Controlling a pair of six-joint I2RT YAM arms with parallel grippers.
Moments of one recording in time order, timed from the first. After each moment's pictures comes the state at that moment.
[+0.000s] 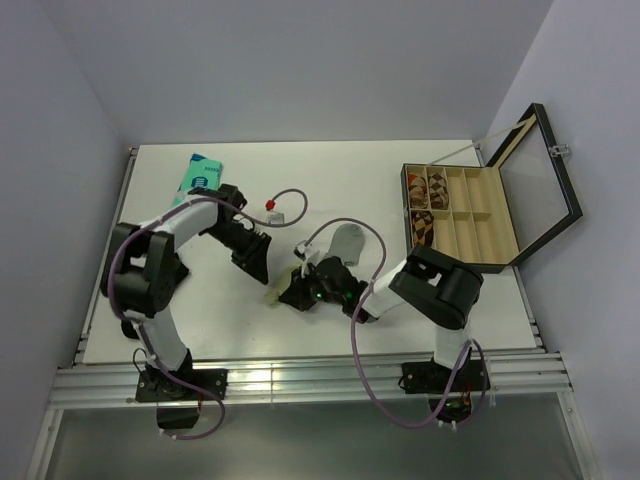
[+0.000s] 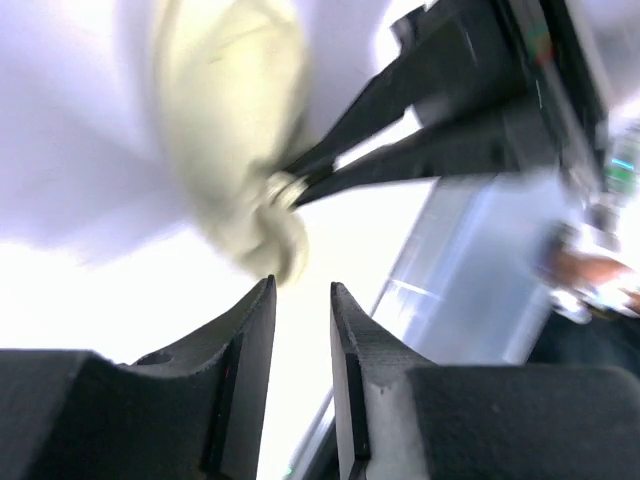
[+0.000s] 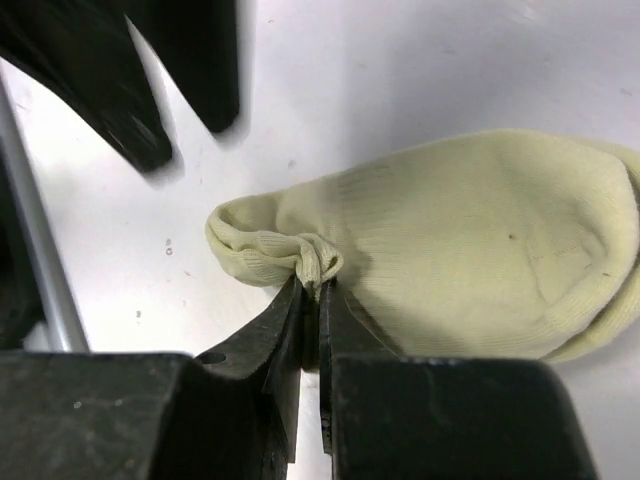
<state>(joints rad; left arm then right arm) -0.30 1.87 1.26 -1.08 0.83 0.54 0.97 1.85 0.61 0.81 -0.15 0.48</state>
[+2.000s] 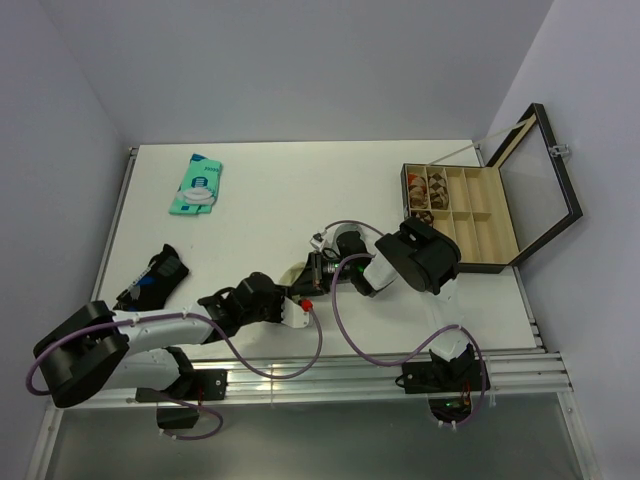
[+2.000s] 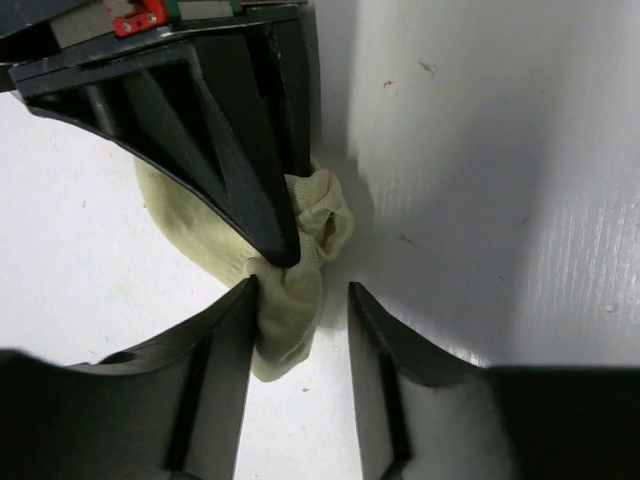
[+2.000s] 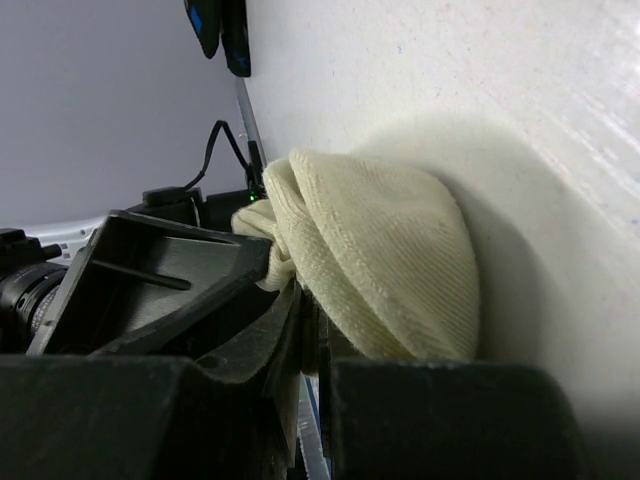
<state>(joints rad) -0.94 1.23 0.38 0.15 0.00 0.85 0.63 2.13 0.72 0.95 -0.89 1.14</state>
